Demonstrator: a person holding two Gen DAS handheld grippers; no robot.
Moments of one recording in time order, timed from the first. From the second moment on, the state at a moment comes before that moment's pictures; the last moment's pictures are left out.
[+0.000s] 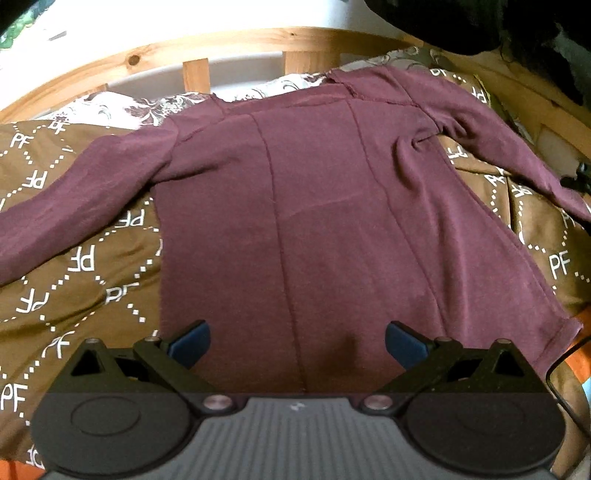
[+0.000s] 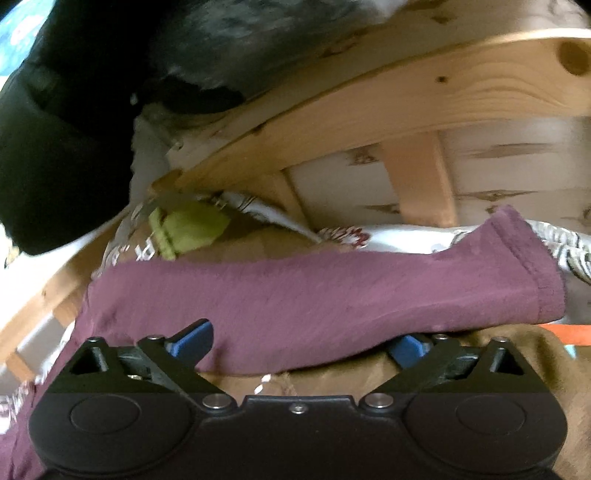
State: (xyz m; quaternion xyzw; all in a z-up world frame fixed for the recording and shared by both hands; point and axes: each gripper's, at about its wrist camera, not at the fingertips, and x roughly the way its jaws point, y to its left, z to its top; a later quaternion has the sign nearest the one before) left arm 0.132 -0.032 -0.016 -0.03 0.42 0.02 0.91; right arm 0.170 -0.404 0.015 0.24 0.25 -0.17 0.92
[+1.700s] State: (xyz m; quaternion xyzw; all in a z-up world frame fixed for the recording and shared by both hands) left arm 0.091 0.051 0.016 -0.17 0.29 0.10 0.94; right arm 0.086 -0.137 0.010 -0.40 0.24 0.36 0.81
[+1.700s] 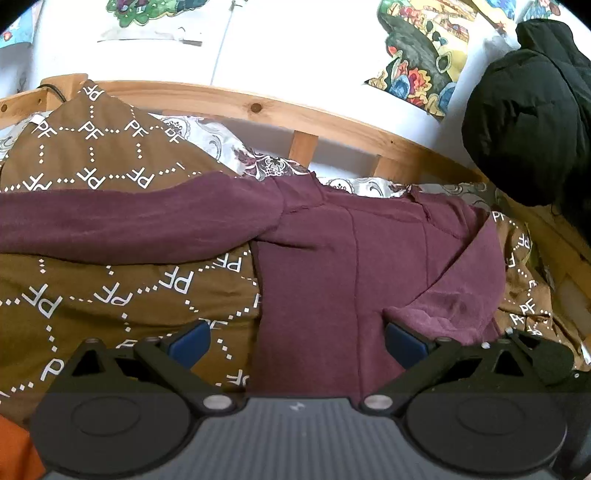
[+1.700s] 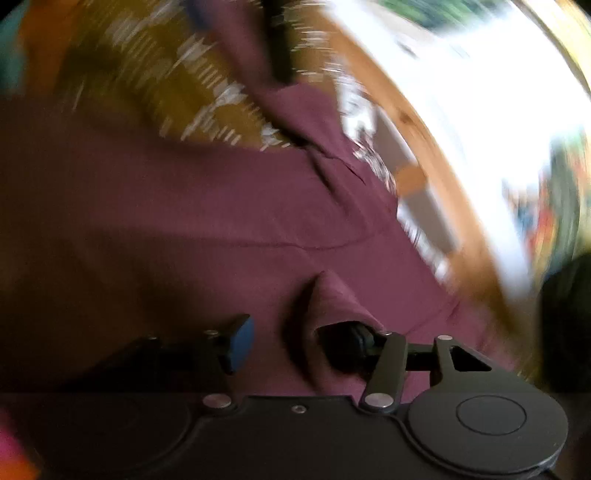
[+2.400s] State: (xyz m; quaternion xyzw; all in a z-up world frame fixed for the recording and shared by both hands) left arm 0.098 0.058 0.011 -0.17 0.29 0.20 0.92; right arm 0.041 -0.119 -0.009 -0.45 0.11 0.40 0.79
